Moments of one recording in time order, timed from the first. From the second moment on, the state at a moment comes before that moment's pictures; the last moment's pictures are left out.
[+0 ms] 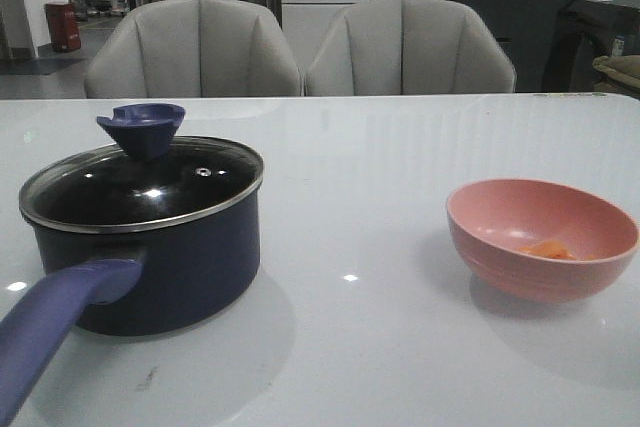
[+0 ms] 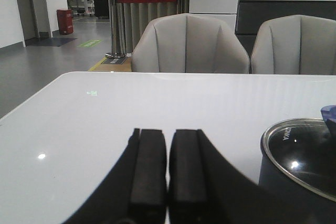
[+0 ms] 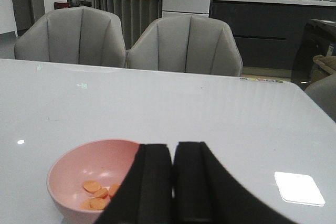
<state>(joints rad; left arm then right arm) 0.04 -0.01 0.01 -0.04 0.06 0.01 0.10 -0.01 0.03 -0.04 0.02 0.05</state>
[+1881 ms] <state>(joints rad) -0.03 0.30 -0.44 -0.07 0.52 0.01 0.10 -0.01 0.03 -0.04 0.02 0.05</state>
